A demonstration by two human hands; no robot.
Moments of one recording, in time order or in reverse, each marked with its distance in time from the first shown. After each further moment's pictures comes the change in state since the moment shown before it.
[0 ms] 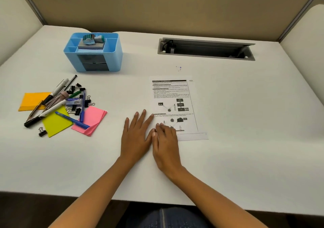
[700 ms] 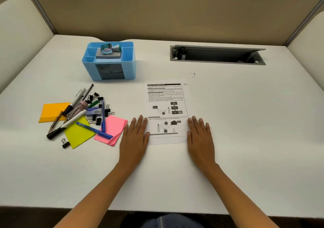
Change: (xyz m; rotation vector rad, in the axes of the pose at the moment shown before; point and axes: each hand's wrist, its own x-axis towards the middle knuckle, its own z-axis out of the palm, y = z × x) left_hand 0.004 -0.081 -0.020 0.000 0.028 0.004; right_hand 0.029 0.047 0.006 -0.398 0.022 0.032
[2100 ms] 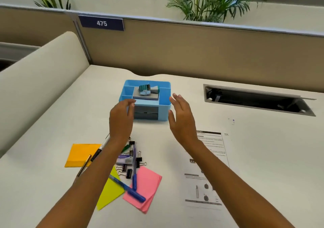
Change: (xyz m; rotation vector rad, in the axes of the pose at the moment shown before) left_hand 0.194 -0.139 -0.124 -0.419 0.483 -0.243; right_hand 0.242 -0.200 0.013 0.428 0.148 -0.237
